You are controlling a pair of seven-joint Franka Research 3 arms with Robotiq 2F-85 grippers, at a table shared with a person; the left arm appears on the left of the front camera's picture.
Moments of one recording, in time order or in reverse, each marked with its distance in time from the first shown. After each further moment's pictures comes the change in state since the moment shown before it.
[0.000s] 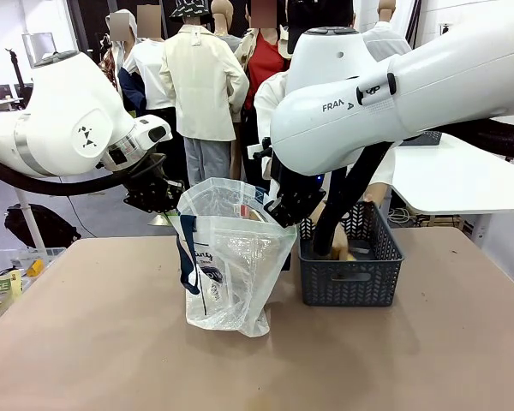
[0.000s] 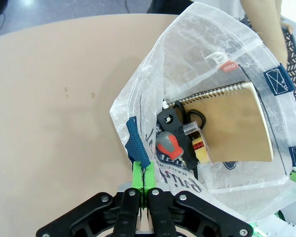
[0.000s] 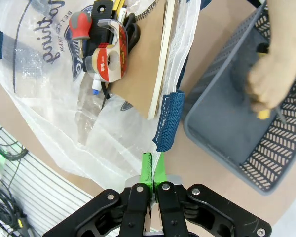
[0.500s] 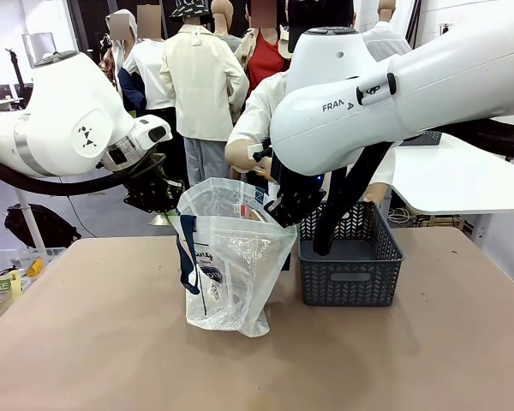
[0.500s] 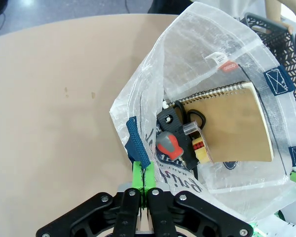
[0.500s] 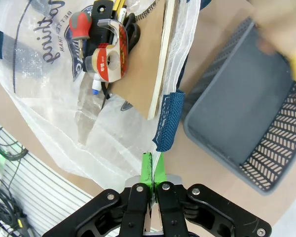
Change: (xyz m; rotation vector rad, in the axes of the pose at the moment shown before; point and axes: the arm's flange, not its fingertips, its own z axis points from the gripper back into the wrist) left arm 0.000 0.000 0.000 0.000 0.000 0.000; right arm 0.000 0.000 0.000 0.000 0.000 0.000
